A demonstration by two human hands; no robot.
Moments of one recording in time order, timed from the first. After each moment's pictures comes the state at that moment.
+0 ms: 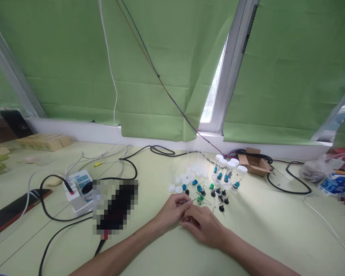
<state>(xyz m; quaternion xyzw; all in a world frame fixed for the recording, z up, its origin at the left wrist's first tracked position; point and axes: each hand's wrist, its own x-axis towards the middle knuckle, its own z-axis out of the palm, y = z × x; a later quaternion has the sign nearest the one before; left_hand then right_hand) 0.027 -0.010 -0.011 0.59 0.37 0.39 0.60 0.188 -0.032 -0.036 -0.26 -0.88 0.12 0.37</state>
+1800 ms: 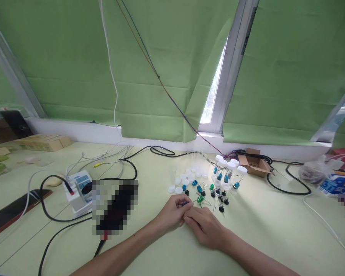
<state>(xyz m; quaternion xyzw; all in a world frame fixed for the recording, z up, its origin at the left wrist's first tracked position) 0.027 -0.008 -0.019 0.60 0.36 0.38 0.61 0.191 -0.037 -0.030 -0.27 -0.89 0.09 0.36</state>
